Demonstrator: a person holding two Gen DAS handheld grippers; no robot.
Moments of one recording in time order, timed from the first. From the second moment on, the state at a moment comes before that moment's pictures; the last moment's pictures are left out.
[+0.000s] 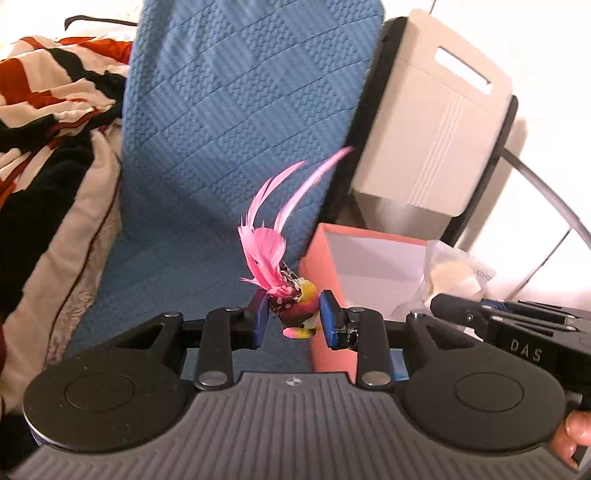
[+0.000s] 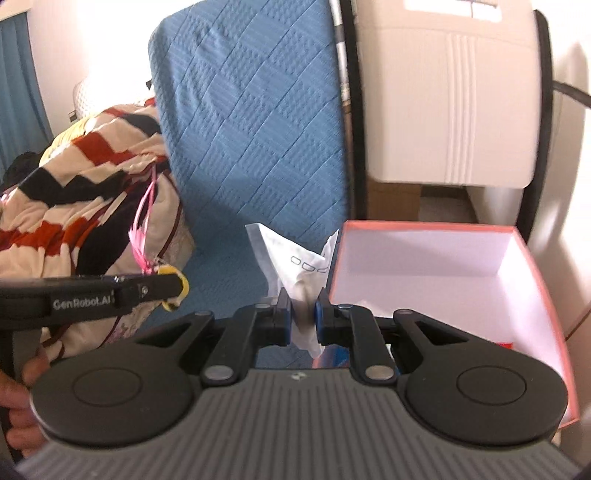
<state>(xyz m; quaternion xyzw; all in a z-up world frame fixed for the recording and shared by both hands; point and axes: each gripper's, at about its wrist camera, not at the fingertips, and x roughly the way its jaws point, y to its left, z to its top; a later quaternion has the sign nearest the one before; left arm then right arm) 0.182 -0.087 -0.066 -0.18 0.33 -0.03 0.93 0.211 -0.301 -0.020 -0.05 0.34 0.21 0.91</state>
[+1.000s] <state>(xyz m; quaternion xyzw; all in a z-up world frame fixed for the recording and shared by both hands) 0.243 -0.196 -0.065 -0.17 0.35 -0.10 0.92 0.241 -0.416 -0.045 -0.01 0.38 0.14 0.91</state>
